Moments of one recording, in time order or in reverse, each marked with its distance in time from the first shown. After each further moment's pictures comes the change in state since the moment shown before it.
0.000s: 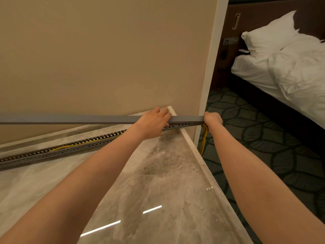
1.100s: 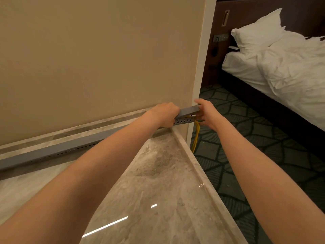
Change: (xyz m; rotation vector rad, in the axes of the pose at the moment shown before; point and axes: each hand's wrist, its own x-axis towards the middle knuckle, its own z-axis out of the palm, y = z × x) left_hand 0.054 0.031 -0.033 -0.188 -0.224 -0.029; right_hand -0.017 -0.010 -0.028 0.323 -0.419 -0.104
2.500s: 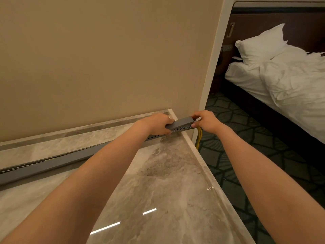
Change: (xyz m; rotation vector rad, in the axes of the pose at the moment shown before) left_hand -0.036 -0.044 0.024 -0.192 -0.049 0.033; right_hand -0.007 0.002 0.014 -0.908 -0.061 -0.370
